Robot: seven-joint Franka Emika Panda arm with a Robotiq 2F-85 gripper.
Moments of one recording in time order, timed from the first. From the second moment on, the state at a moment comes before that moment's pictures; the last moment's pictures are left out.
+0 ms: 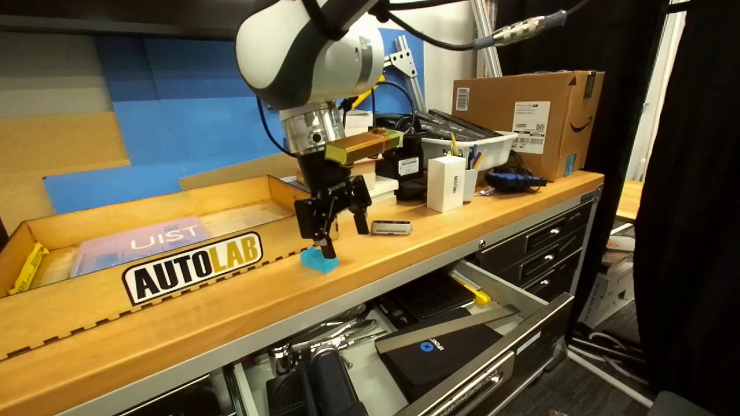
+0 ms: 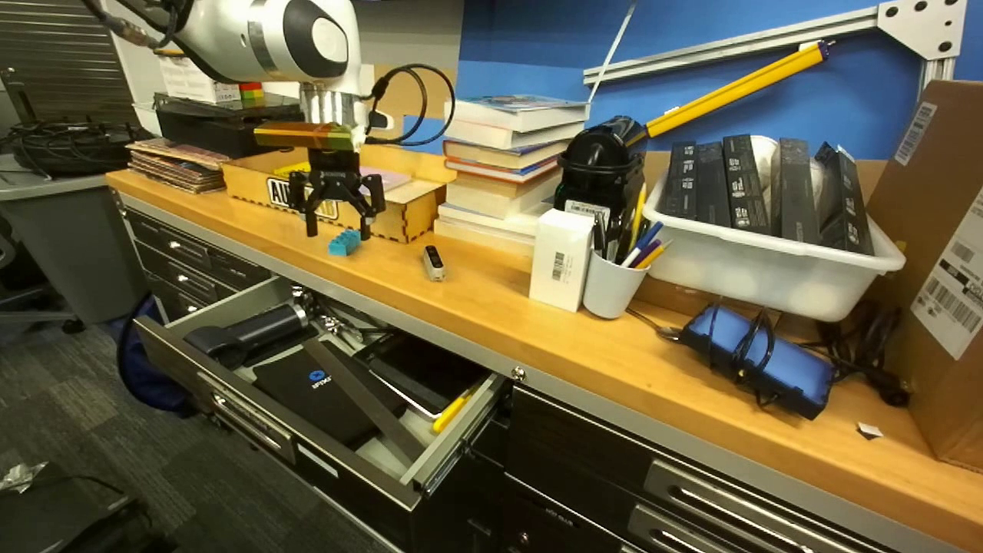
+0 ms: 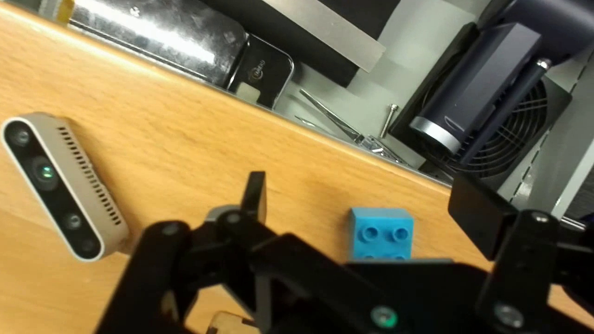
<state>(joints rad) 0.15 0.32 0.13 -1.73 -0.14 1.84 -0.06</state>
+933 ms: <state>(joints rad) 0.18 0.45 0.12 -1.62 -0.13 1.90 0.16</state>
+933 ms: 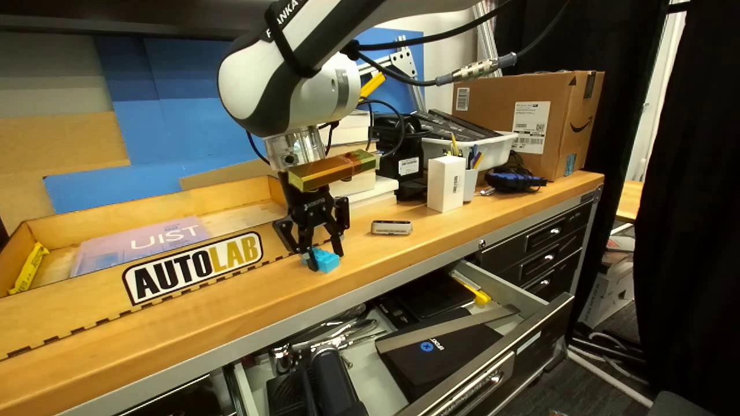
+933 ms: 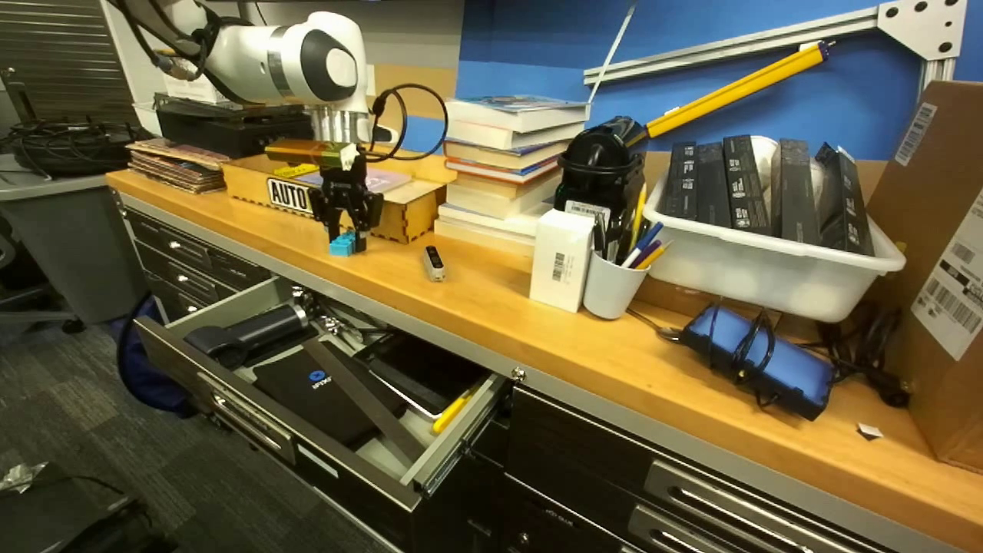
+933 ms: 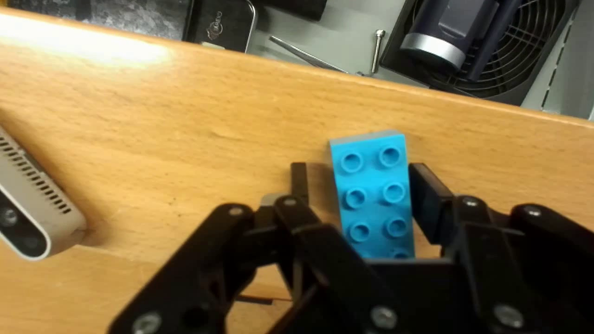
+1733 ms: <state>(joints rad) 0.11 0.26 0.07 -1.88 -0.18 1.85 -0.03</state>
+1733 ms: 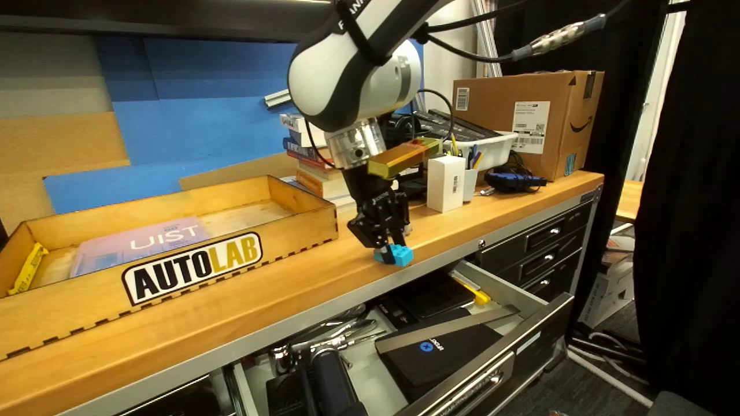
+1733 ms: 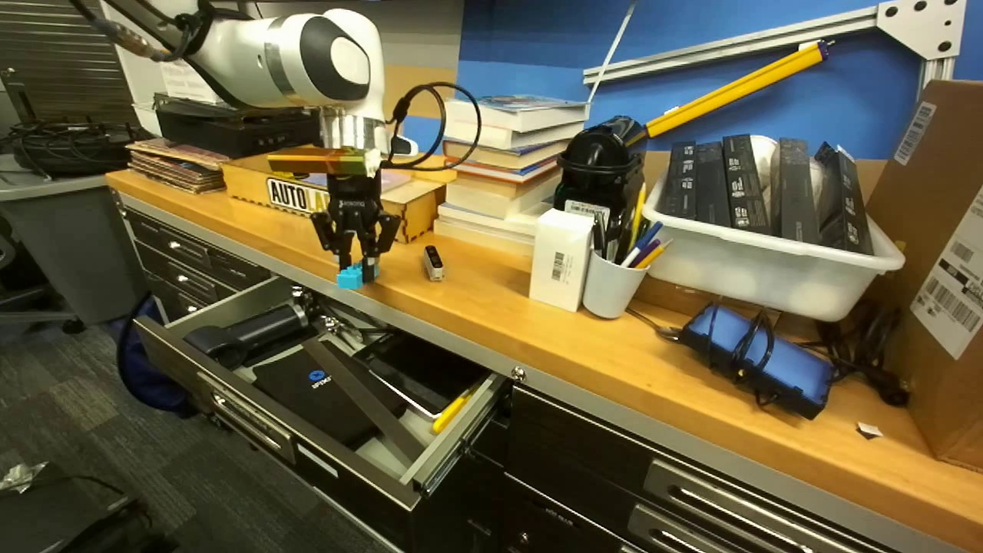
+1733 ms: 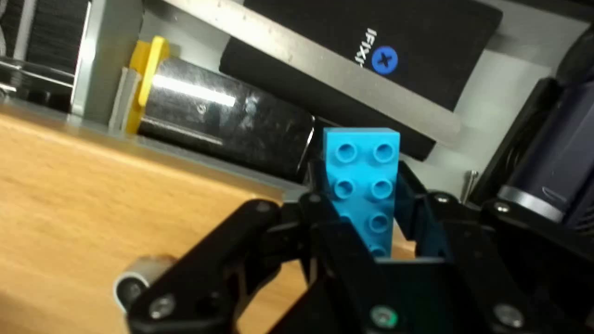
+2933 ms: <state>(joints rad) 0.04 0.04 0.05 -2.42 -0.09 2.14 -0.04</state>
